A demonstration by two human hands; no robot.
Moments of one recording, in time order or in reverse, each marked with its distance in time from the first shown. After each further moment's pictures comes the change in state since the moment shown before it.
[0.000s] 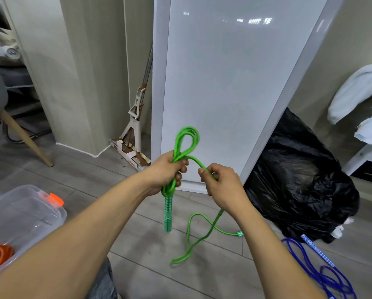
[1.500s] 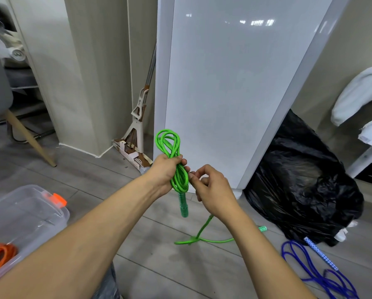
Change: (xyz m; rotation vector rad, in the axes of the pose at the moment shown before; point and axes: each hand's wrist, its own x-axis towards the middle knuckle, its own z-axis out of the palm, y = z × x) left_hand 0.011 0.001 0.008 -0.536 0.190 -0.086; right_hand -0.009 -0.016 0.021 0.091 -0.109 0.009
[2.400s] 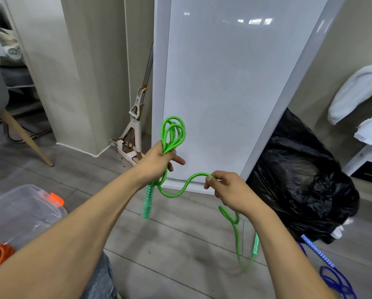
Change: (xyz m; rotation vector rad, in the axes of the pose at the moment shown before) left_hand 0.005 0.021 -0.029 0.866 -0.131 0.321; right_hand 0.003 0.022 -0.049 -0.053 -0.178 0.076
